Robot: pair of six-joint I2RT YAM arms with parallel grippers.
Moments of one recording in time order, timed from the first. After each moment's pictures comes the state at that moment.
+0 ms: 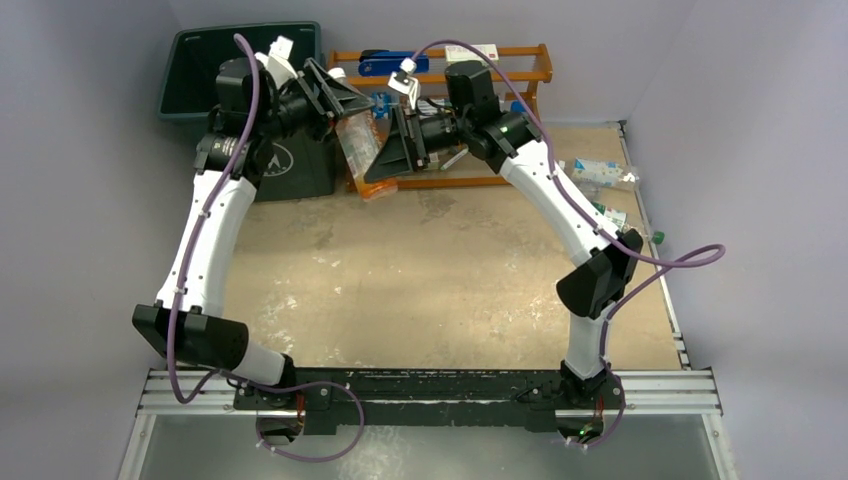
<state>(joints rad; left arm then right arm) -0.15 1.47 1.73 -0.50 0.63 -0.99 0.61 1.92 2.13 -0.61 -1.03 0.54</state>
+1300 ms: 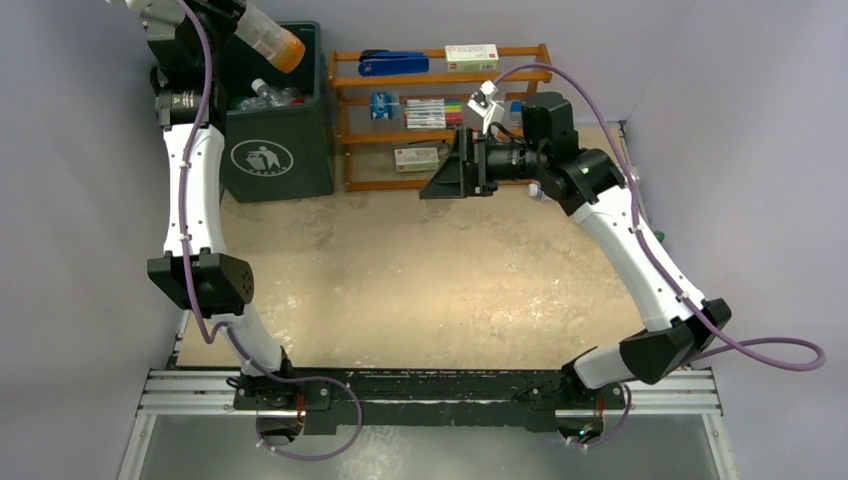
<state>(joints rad) 0.12 1.80 2.19 -0.16 -0.01 -0.84 0.50 1.46 1.70 -0.71 -0.75 0.54</state>
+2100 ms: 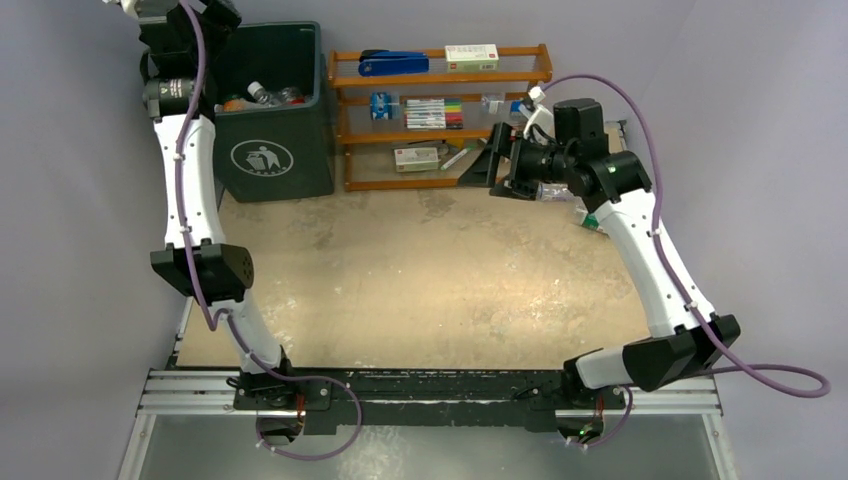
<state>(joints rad) 0.15 1.91 2.37 -0.48 -0.13 -0.68 0.34 1.40 1.63 -0.86 -0.55 0.56</state>
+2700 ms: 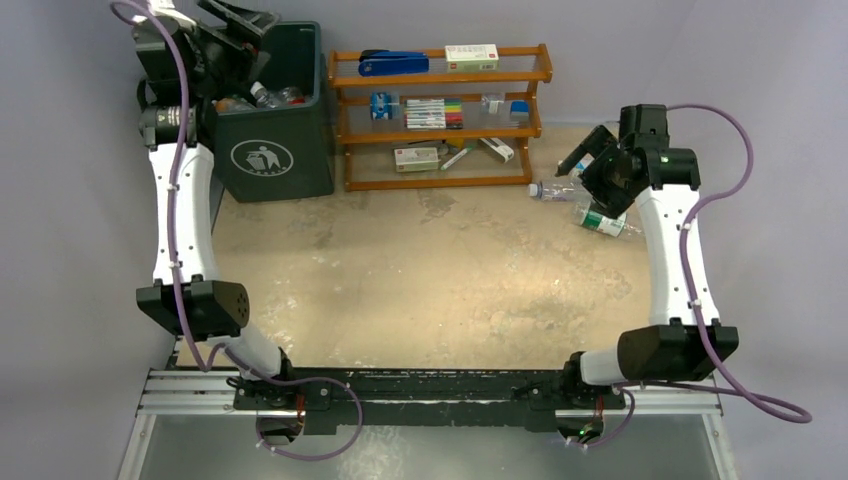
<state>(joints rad) 0.15 1.67 2.09 -0.41 0.36 -1.08 -0.02 1.40 1.65 -1.15 -0.01 0.71</state>
